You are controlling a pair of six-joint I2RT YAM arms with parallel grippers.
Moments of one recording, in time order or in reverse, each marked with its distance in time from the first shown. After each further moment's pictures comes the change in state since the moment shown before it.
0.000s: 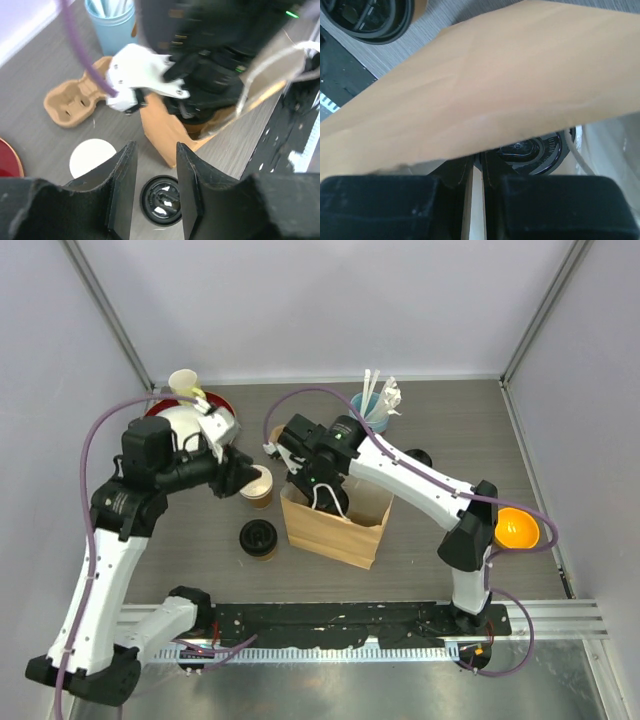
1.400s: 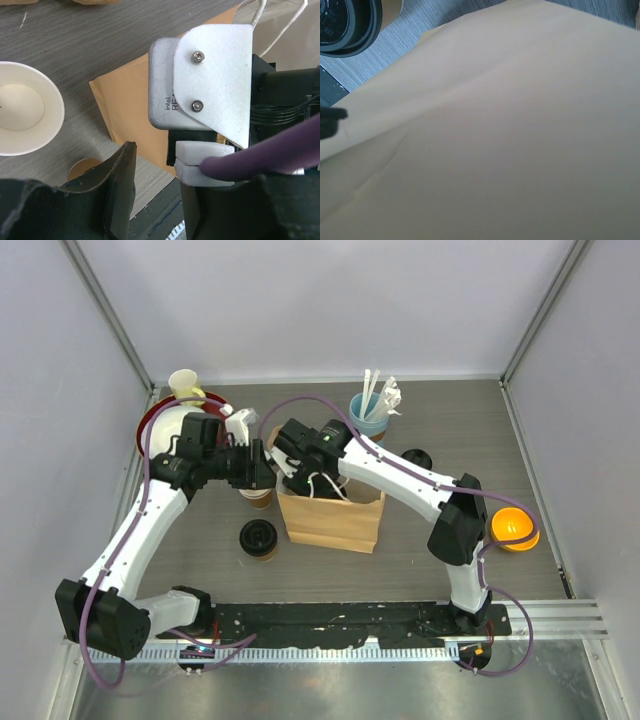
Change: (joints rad) left arm 0.051 0.255 -0.203 0.143 -0.058 -0.590; right arm -0.016 0.082 -0.035 0.068 0.020 -0.161
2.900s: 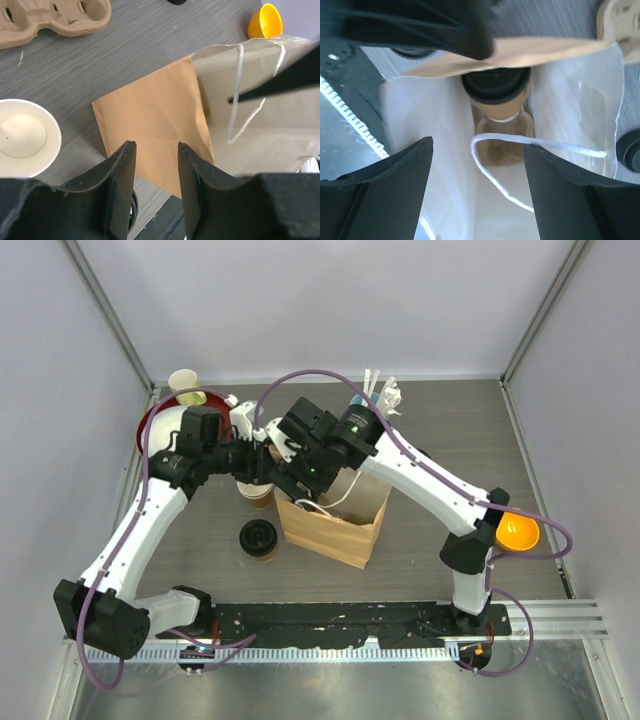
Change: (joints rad) left arm -0.016 -0.007 0.045 0.043 0.041 0.061; right arm 0.030 -0.072 0.230 -0.140 0.006 0.058
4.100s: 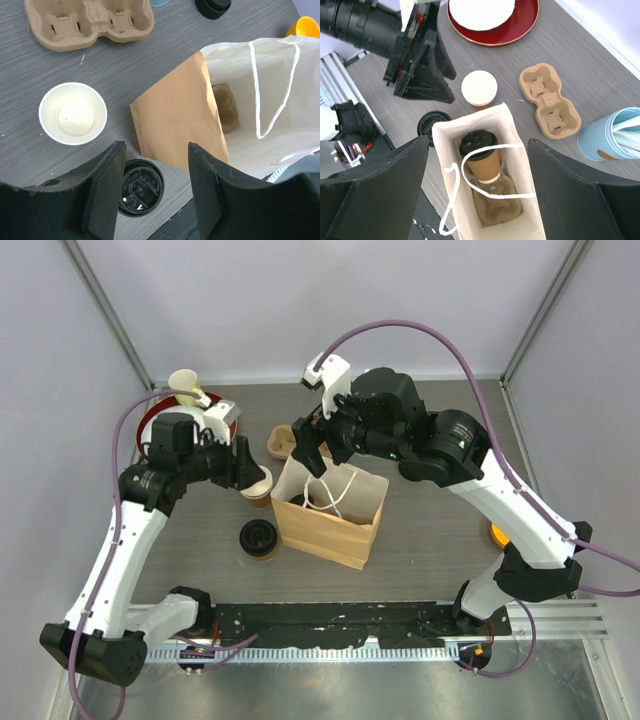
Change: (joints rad) left arm 0.060 -0.123 0.036 -0.112 -0.132 0.091; right arm 0.031 -0.337 -0.033 0.376 0.117 0.063
